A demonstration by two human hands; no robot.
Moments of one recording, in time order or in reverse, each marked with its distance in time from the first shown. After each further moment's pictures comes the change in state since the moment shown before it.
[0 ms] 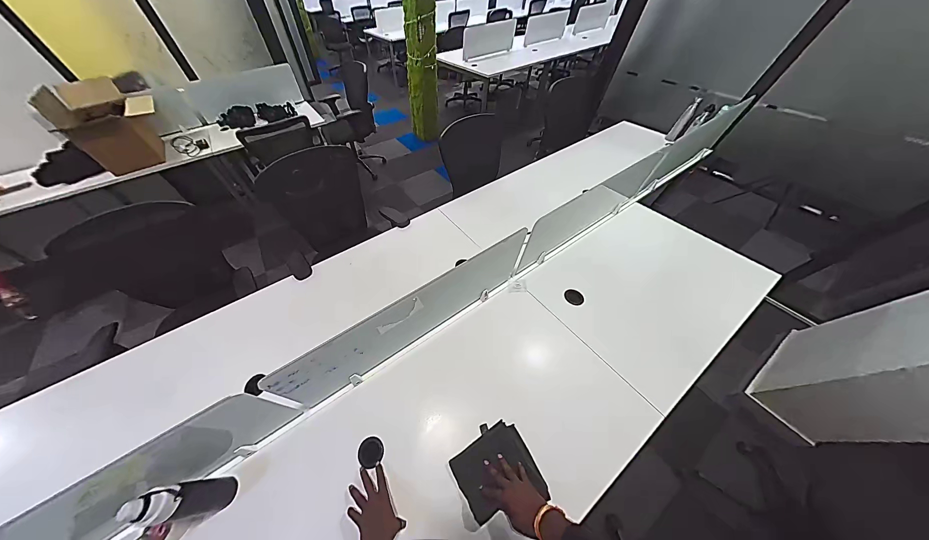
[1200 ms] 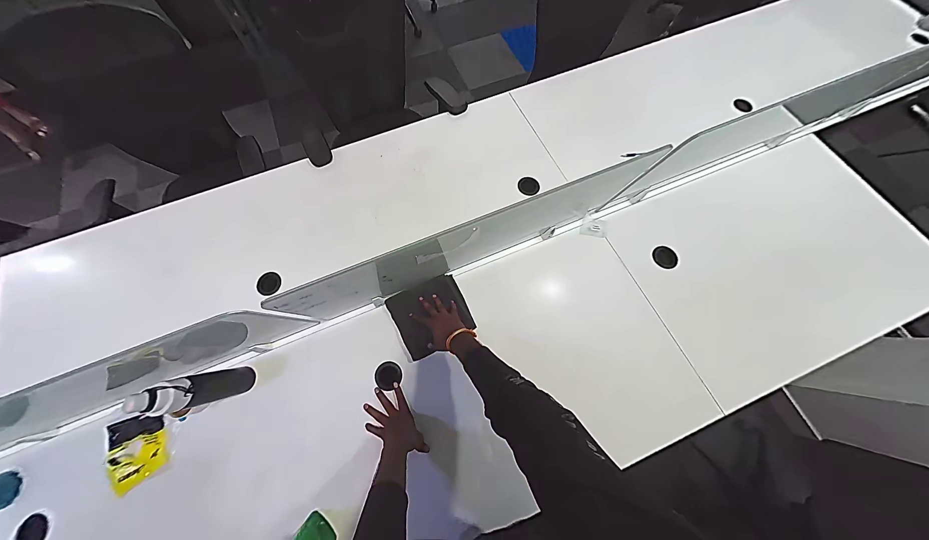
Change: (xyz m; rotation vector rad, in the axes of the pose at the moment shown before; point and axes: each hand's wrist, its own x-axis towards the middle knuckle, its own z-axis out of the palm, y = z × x) left_hand 0.044 0.024 0.011 -0.012 -0.296 -0.202; right_hand 0.275 -0.109 -0.197 -0.093 0.085 -0.139
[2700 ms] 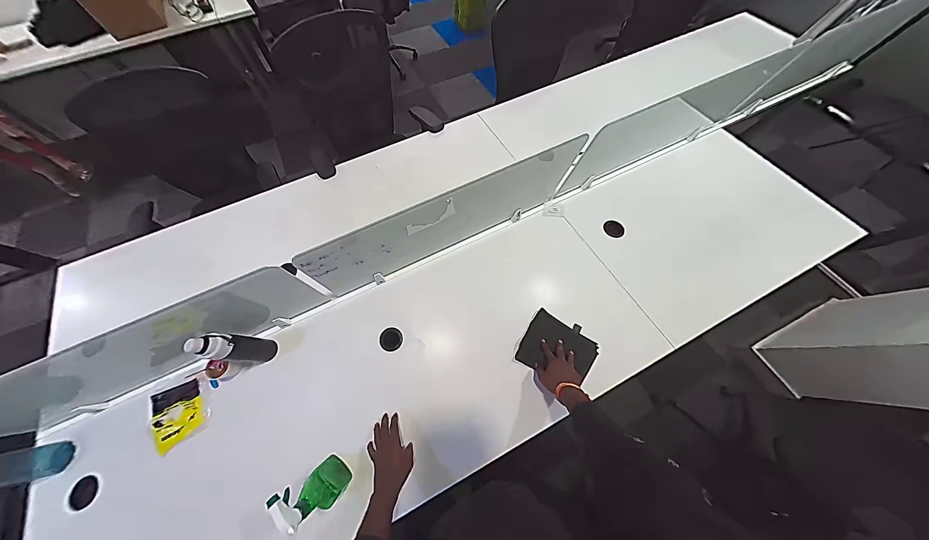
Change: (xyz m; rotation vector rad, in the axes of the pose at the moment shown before) left_hand -0.111 -0.128 0.120 -0.268 0.362 0.314; right_hand -0.324 0.127 0.166 0.270 0.210 0.869
